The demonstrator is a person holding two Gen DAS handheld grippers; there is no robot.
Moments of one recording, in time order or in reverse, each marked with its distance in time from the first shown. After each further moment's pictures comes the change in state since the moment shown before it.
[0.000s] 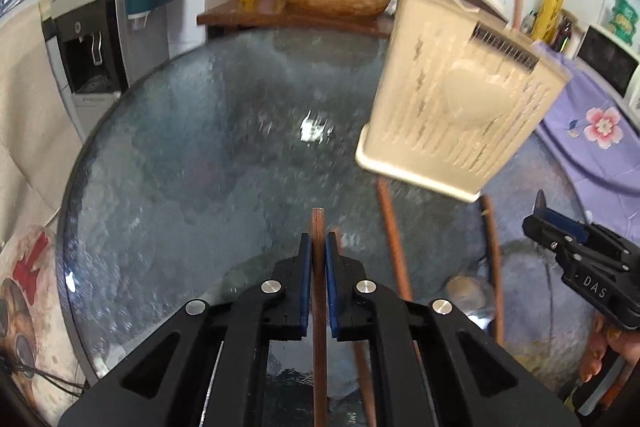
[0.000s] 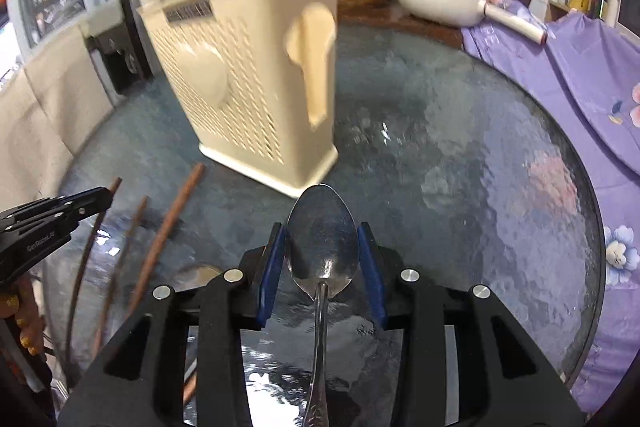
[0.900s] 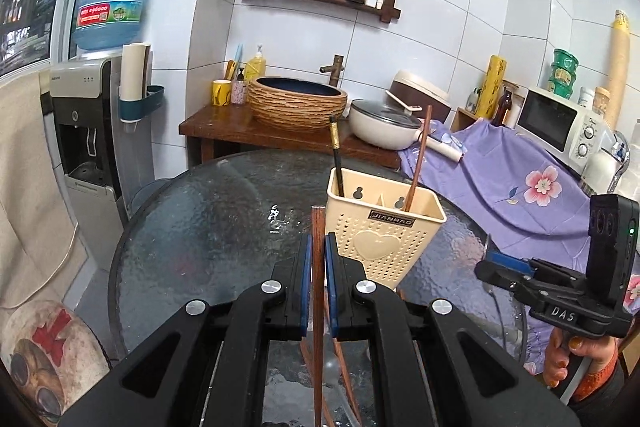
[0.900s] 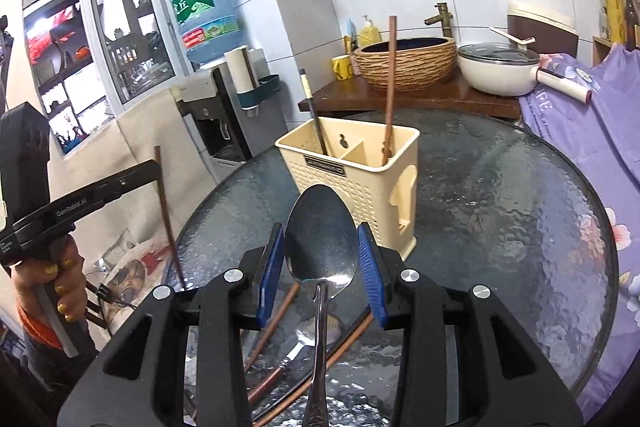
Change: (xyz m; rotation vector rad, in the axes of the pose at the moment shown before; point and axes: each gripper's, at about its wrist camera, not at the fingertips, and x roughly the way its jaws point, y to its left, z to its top) left arm -0.129 -0.013 0.047 0.044 -0.308 -0.128; right arm -0.106 0.015 0.037 -0.009 -0.213 0.310
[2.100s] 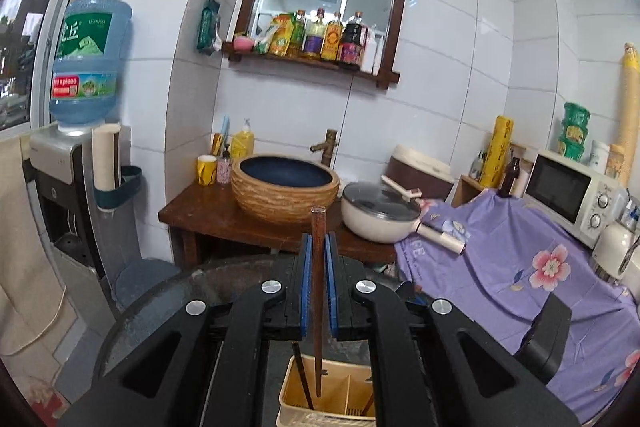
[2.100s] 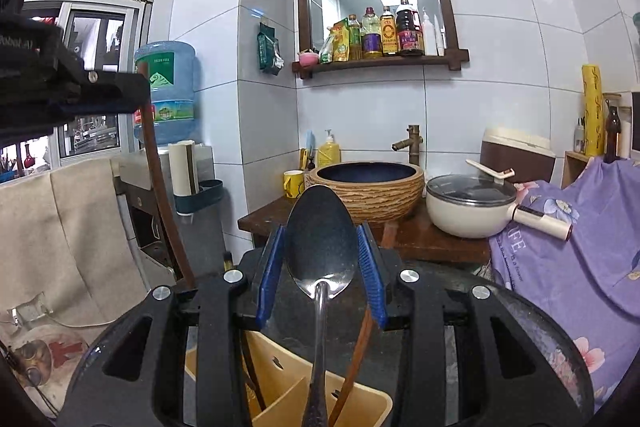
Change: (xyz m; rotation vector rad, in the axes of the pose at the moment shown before) left arm 0.066 -0.051 0.151 0.000 -0.176 0.021; right arm 0.093 -0.010 0.119 -0.137 -0.394 -0.222
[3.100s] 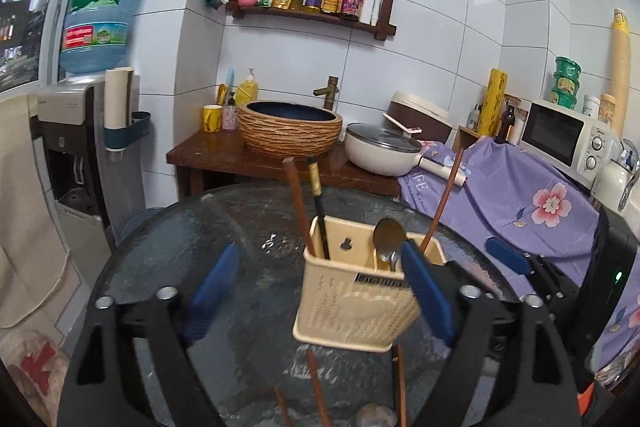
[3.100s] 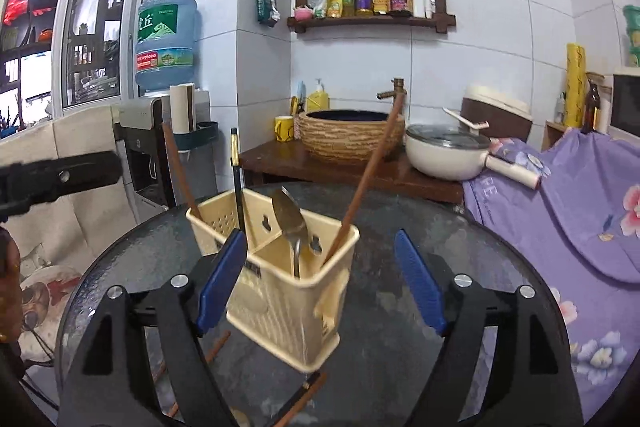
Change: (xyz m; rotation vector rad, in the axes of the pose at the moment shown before) left arm -0.045 0.026 -0.124 0.017 0.093 0.003; right arm -0.085 -0.003 -0.072 -0.032 0.164 -0.049
